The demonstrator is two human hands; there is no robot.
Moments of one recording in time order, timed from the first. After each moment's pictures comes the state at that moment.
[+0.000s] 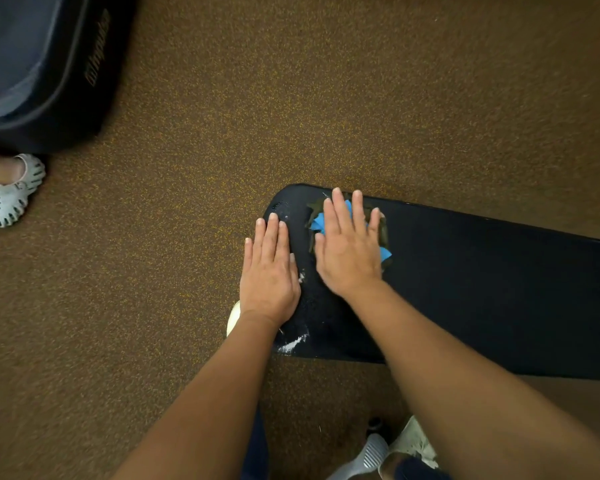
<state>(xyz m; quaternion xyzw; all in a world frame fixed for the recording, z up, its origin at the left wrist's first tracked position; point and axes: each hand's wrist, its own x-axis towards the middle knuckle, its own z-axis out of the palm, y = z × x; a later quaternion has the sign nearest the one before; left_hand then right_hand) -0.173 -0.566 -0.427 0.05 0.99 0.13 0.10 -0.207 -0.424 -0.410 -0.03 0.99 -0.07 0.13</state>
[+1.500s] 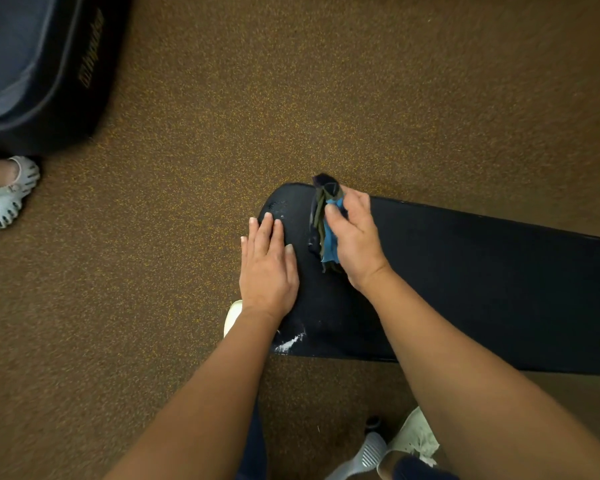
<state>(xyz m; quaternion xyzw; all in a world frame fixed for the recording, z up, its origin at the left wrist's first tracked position) -0.180 -0.558 -0.420 0.00 0.97 0.25 0.06 -0.219 -0.421 -0.379 0.15 0.71 -0.68 0.07</state>
